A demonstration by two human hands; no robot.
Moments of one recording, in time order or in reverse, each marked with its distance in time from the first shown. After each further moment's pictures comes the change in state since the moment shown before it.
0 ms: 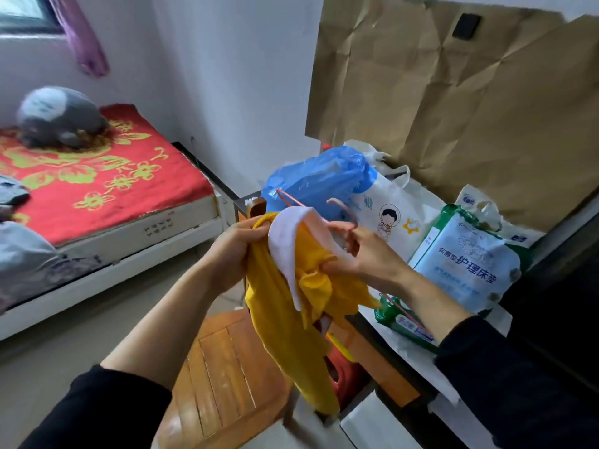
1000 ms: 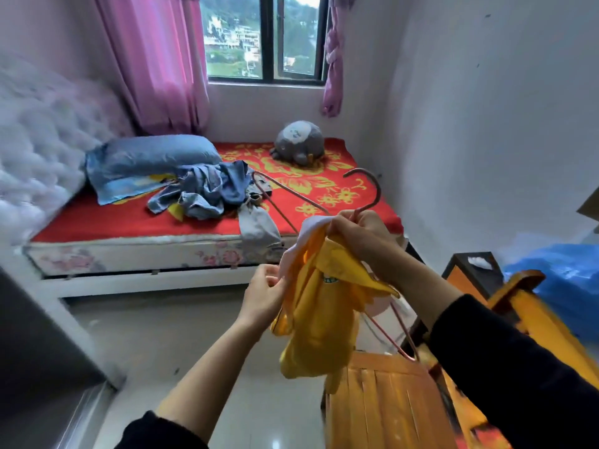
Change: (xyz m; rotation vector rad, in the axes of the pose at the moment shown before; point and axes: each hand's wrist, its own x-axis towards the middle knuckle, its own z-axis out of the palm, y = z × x) left_hand -0.262 -0.024 -0.336 0.396 0.950 0.045; right_hand 0.087 -0.351 0.333 0.328 -0.275 -0.250
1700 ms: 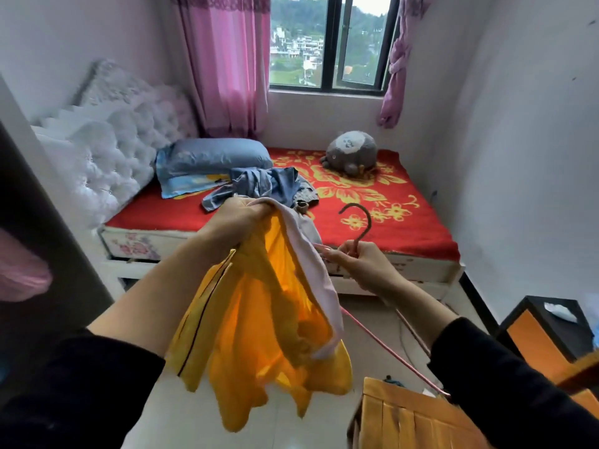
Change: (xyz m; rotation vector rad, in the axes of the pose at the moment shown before) left_hand 0.041 0.094 -0.143 -0.027 0.118 0.025; right_hand 0.065 0.030 0.067 -0.133 -0.230 -0.105
